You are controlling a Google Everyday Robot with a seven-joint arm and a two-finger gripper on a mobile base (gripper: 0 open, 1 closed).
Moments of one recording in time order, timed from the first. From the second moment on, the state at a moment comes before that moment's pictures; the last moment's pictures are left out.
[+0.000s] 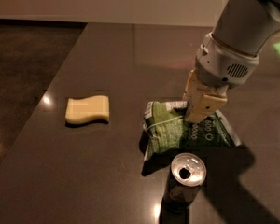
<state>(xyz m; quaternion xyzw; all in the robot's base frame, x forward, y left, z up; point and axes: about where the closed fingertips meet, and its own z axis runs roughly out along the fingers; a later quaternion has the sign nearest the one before) 0.415 -0.110 0.921 -0.72 0.68 0.13 0.08</state>
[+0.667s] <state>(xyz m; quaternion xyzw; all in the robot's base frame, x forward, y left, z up) 0.426 -0.104 0.922 -0.72 0.68 0.12 0.11</state>
